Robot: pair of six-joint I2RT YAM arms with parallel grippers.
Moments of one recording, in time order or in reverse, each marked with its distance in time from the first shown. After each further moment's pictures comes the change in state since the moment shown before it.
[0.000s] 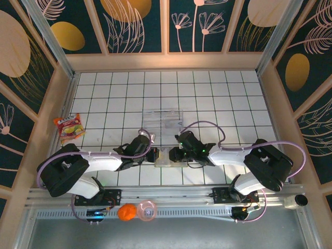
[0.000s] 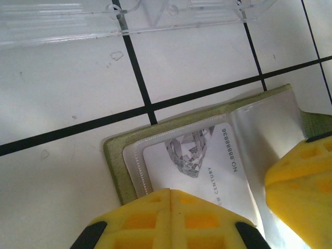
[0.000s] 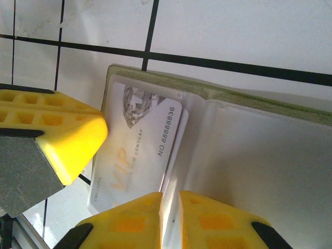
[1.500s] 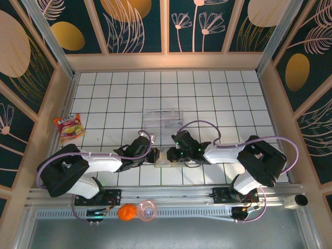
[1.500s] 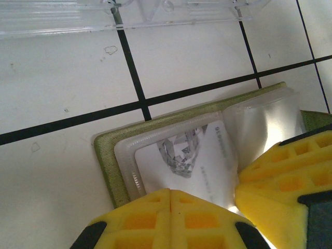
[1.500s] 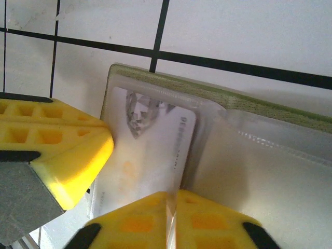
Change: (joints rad) left arm -0.019 0.005 -0.006 0.025 -0.011 -0.022; right arm 0.025 0.074 0.049 0.003 0.003 -0.001
